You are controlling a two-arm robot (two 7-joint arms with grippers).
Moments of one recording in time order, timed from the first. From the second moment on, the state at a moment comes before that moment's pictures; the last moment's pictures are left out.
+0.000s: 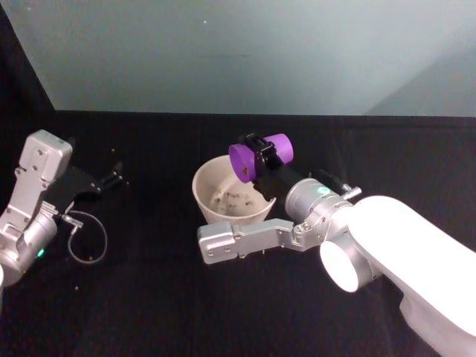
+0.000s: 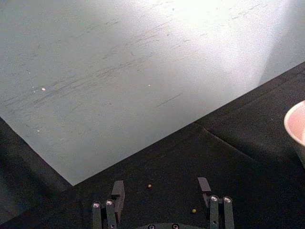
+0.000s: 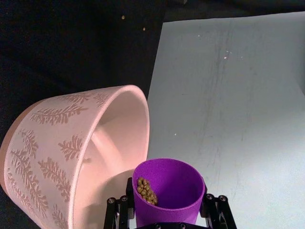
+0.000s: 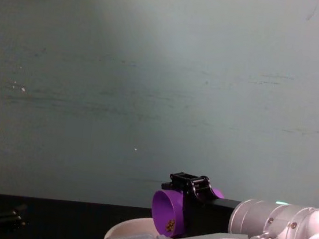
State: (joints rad) left arm -0.20 0.60 0.45 -1.41 -0.25 -0.12 0.03; right arm 0.48 0.35 -0.79 -1.46 -1.13 0.16 0.28
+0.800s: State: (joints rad) left arm -0.20 0.60 0.45 -1.41 -0.25 -0.12 0.03; right arm 0.49 0.36 -0.82 -1.46 -1.19 0.16 0.29
